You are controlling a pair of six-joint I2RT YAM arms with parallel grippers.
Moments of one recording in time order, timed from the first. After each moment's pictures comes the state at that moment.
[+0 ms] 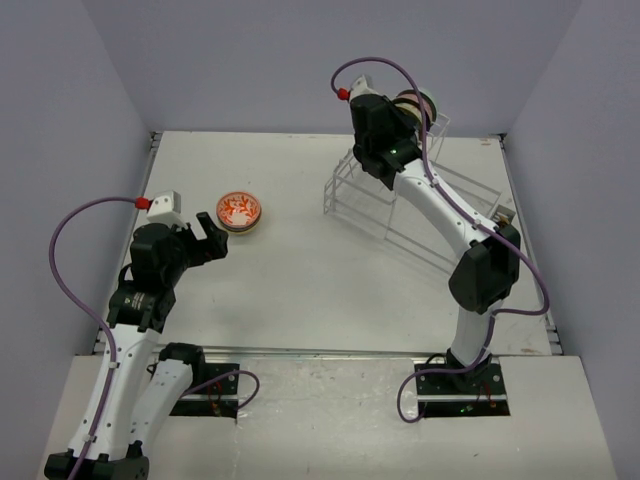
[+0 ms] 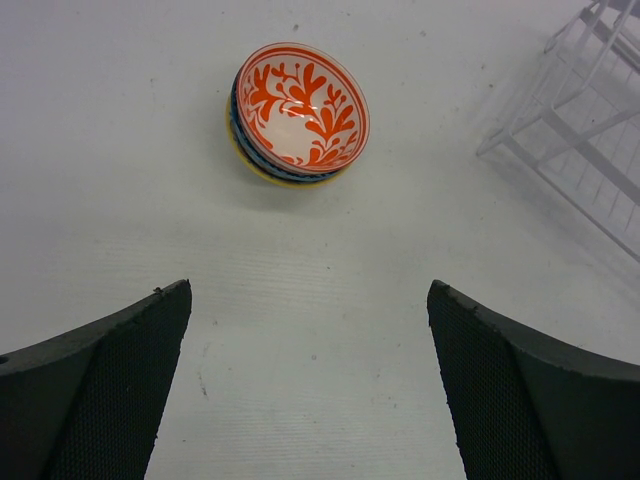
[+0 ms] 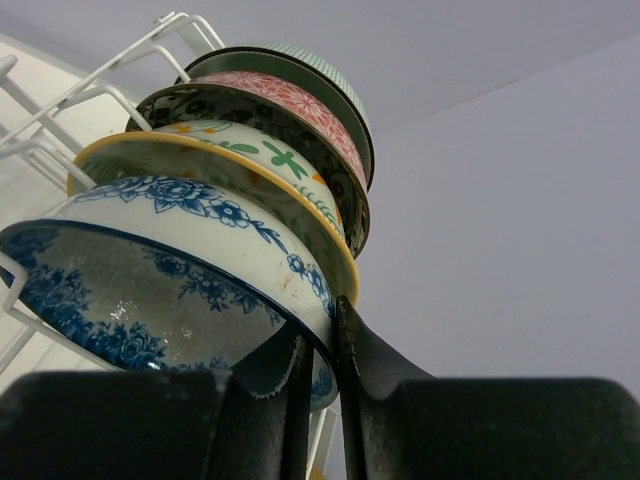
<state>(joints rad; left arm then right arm) -0.11 0.65 0.76 -0.54 -0.01 -0.36 0.56 1.89 1.87 -0.35 0.99 -0.65</state>
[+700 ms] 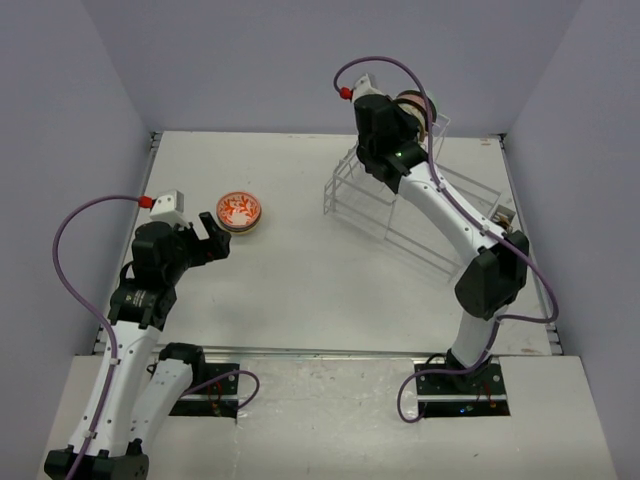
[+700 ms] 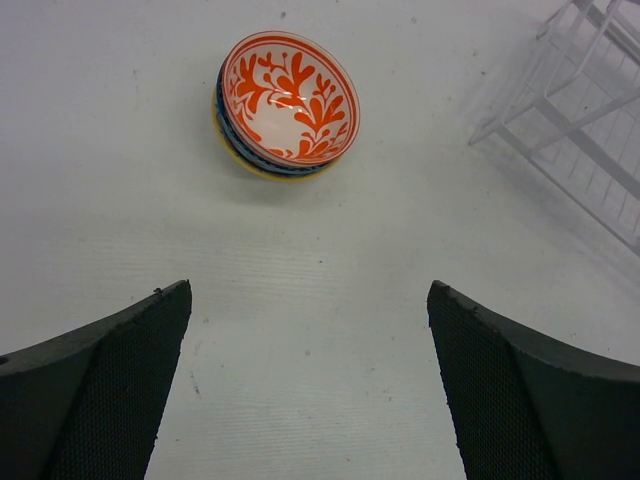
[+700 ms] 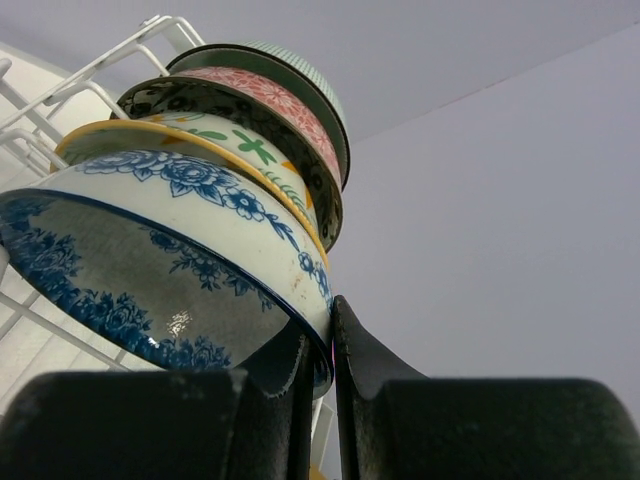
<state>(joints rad) -0.11 0.67 0.76 -0.54 0.02 -0.36 0.57 1.84 1.84 -0.34 1.00 -0.66</state>
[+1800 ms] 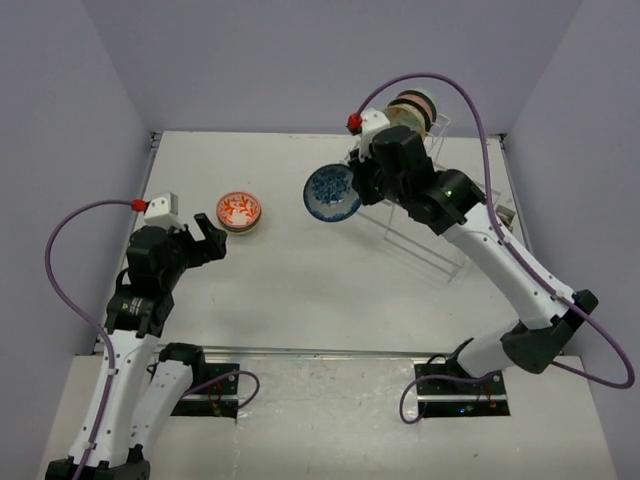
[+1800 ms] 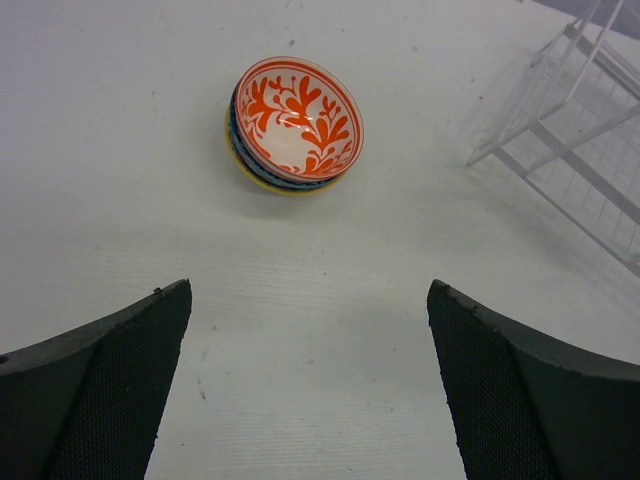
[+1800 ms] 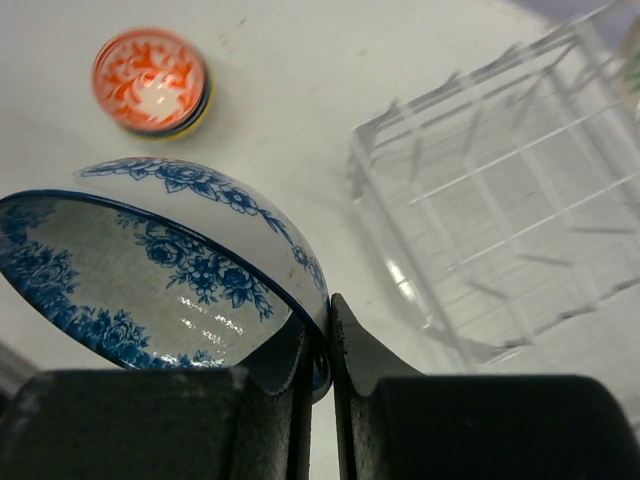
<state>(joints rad) -0.11 0.62 0.76 -0.54 0.00 -0.36 0.72 1.47 1.76 -0.81 0.23 0.10</state>
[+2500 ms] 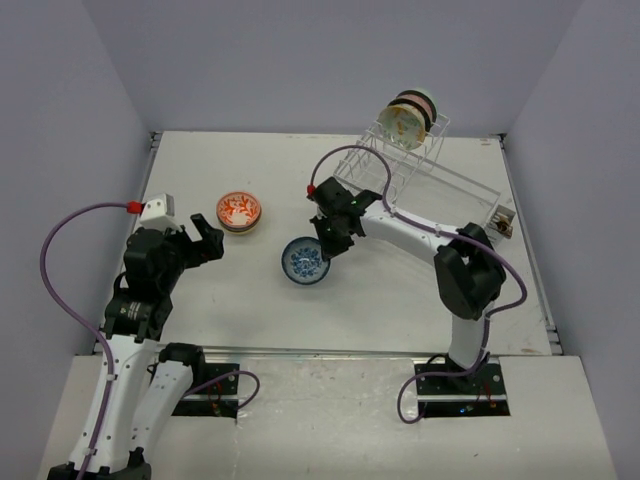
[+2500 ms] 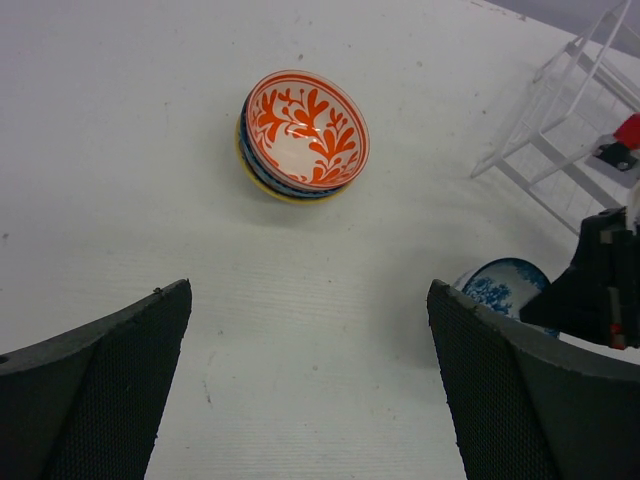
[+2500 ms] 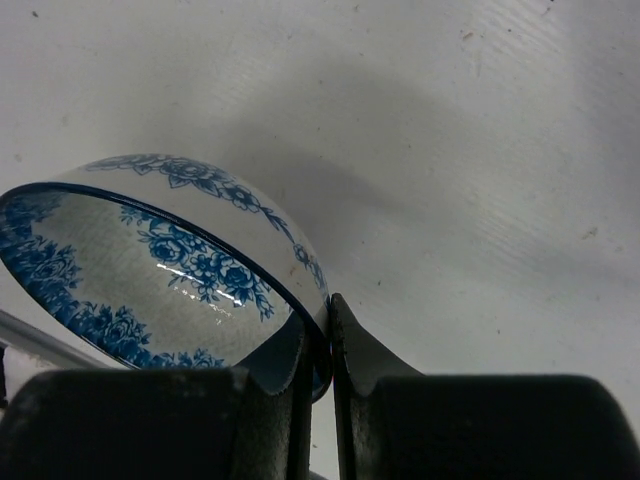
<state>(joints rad) -0.11 0.60 0.76 -0.54 -0.03 -0.36 0.75 1.87 1.48 -0.73 -0.08 0.39</state>
